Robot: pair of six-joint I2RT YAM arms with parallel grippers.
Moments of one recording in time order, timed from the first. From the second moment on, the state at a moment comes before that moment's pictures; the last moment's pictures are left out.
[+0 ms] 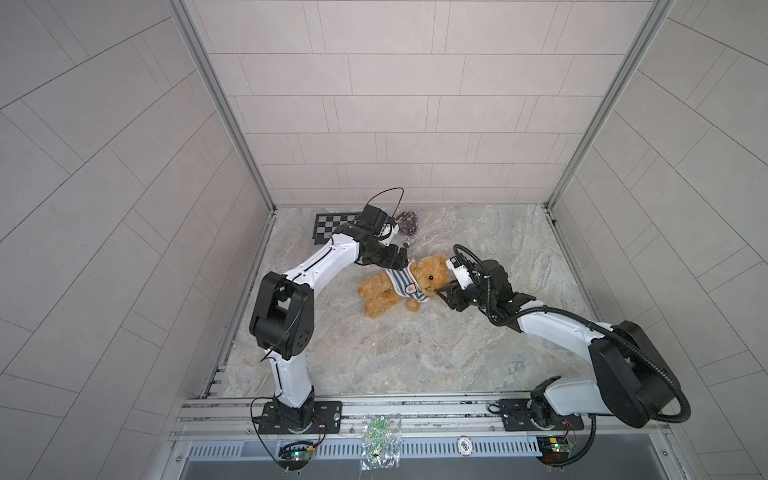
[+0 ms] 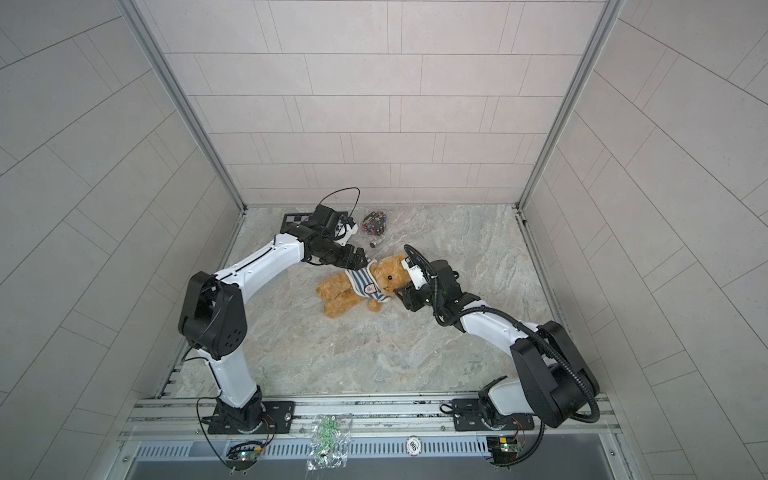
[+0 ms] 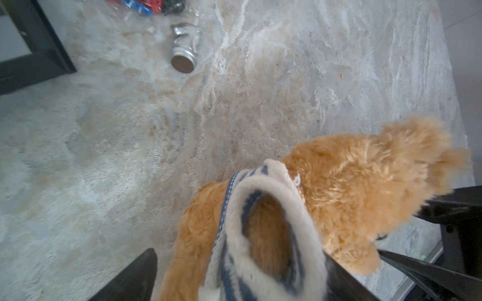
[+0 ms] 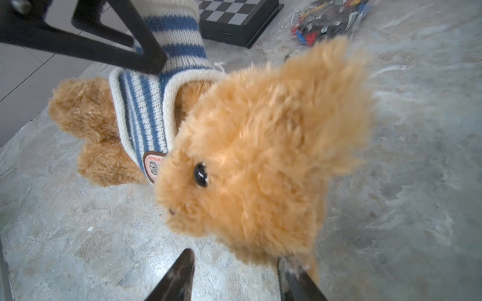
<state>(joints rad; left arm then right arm) -0.42 1.81 1.49 -0.73 0.30 -0.14 0.43 1.38 0.65 0.11 -0.31 0.09</state>
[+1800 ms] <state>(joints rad) -0.47 1.85 1.39 -0.51 0.24 -0.27 0.37 1.67 0.75 0.16 -0.35 0.26</state>
